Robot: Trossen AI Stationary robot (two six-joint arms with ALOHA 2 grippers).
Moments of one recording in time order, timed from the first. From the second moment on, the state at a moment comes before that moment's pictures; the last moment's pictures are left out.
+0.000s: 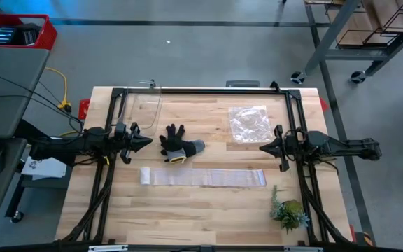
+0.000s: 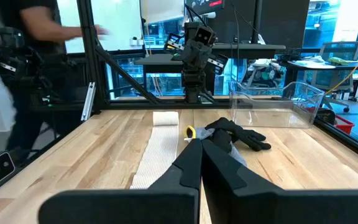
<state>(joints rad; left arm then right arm) 0.01 0.01 0.01 0.15 -0.06 -0.40 0.05 0.01 0.01 0.02 0.00 0.00</state>
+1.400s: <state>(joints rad) 0.01 0.02 0.01 0.33 -0.26 -0.47 0.05 0.01 0.01 0.02 0.00 0.00</state>
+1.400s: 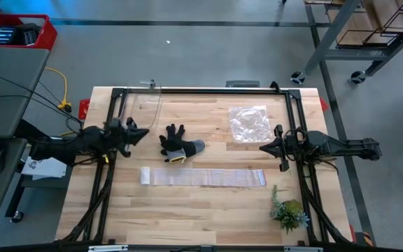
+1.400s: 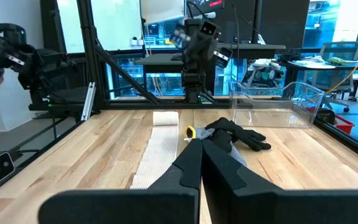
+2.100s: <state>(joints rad) 0.01 0.66 0.50 0.66 -0.26 -0.72 0.04 0.01 0.01 0.02 0.03 -0.03</state>
